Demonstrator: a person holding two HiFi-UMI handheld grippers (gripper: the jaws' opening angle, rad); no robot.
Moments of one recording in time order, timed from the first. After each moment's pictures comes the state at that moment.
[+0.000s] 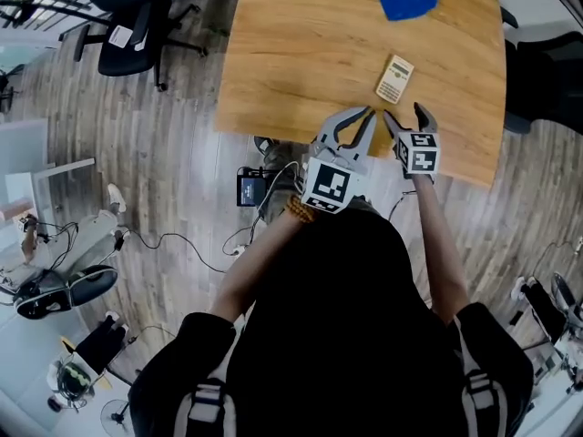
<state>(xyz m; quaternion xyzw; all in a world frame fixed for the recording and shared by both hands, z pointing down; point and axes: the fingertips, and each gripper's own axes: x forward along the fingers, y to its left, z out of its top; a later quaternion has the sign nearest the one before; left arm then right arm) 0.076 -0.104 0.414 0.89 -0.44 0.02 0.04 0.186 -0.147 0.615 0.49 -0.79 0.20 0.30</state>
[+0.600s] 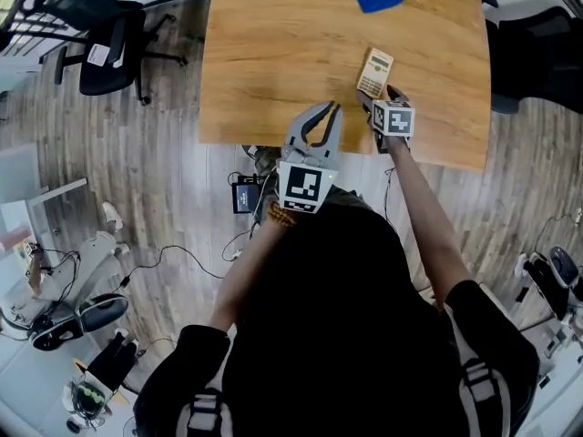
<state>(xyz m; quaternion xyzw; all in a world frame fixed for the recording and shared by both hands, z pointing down) 0.047 -0.118 0.426 0.88 -0.47 0.03 0.06 0.178 -0.193 0.677 0.51 -0.75 0.32 0.28</state>
